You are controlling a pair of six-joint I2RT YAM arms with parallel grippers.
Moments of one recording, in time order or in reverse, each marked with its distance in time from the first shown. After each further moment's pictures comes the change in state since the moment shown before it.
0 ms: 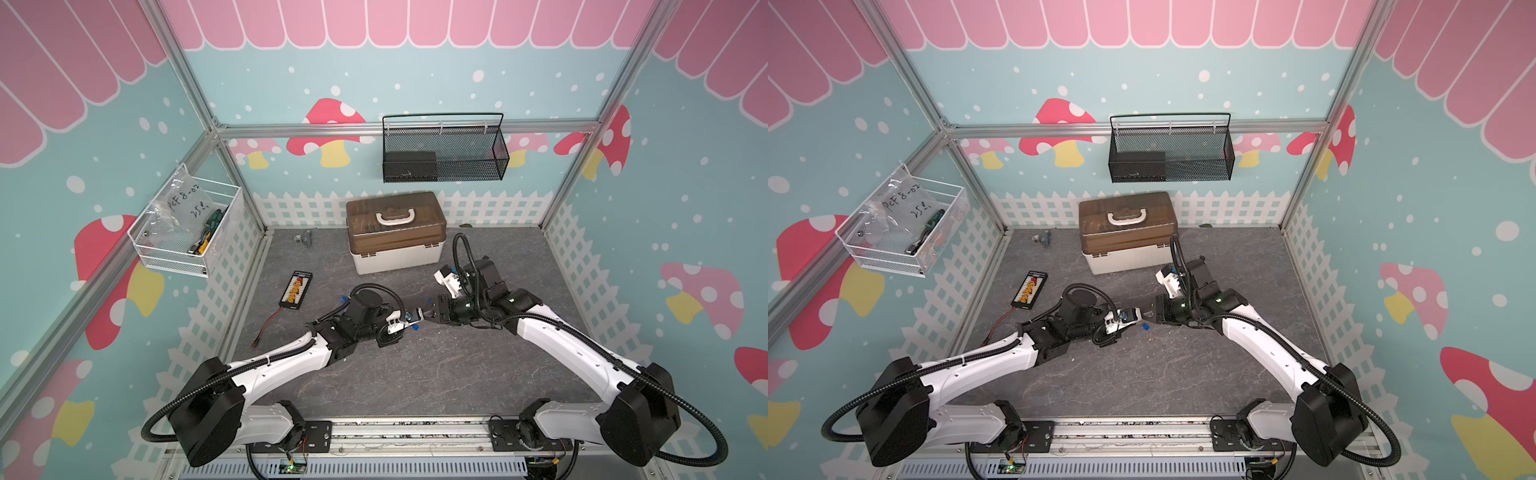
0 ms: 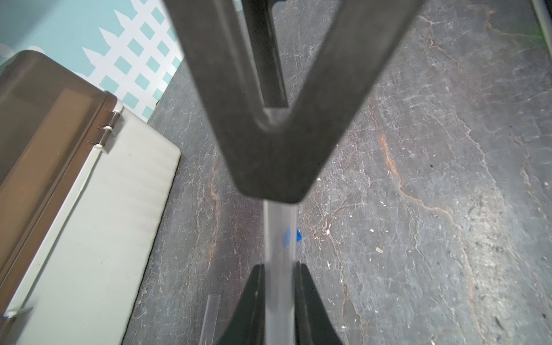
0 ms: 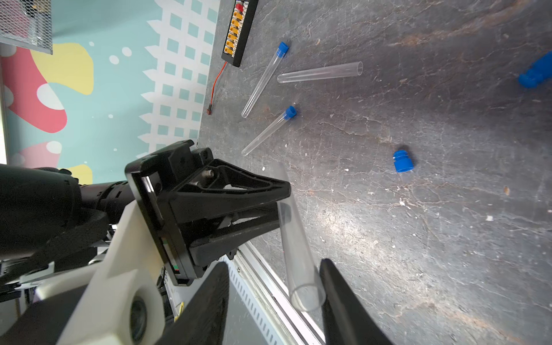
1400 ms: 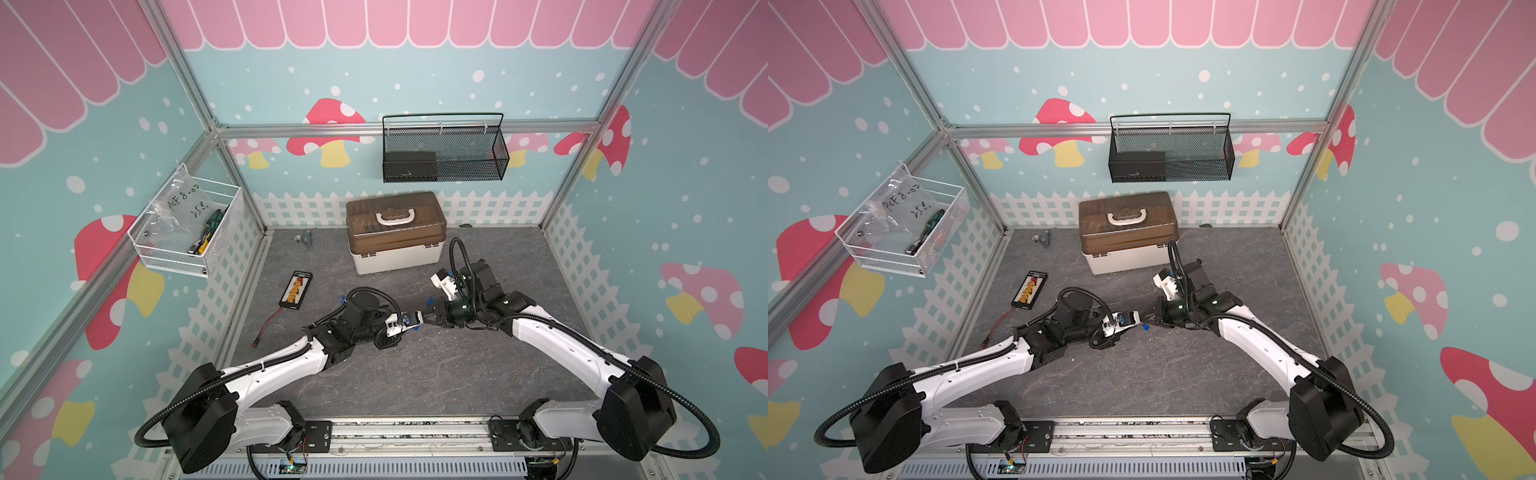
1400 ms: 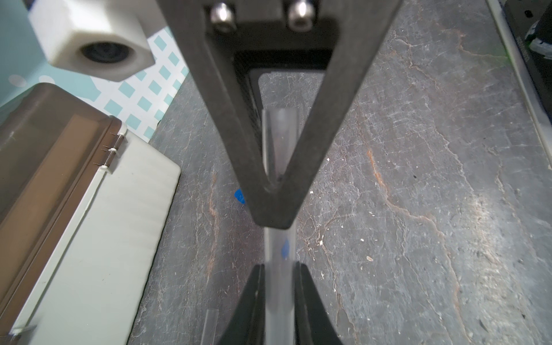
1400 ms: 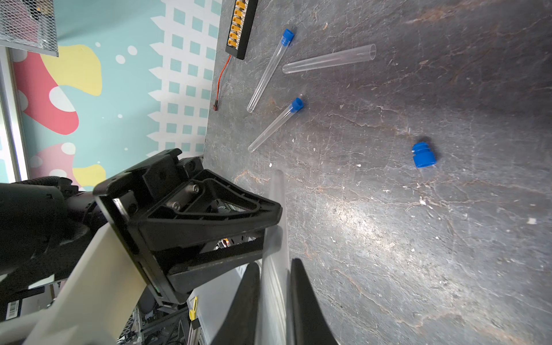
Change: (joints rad) left arm -0.009 -0.042 -0.030 0.037 0.040 0.008; right arm 0.007 0.028 -0.036 0.060 -0.043 0.052
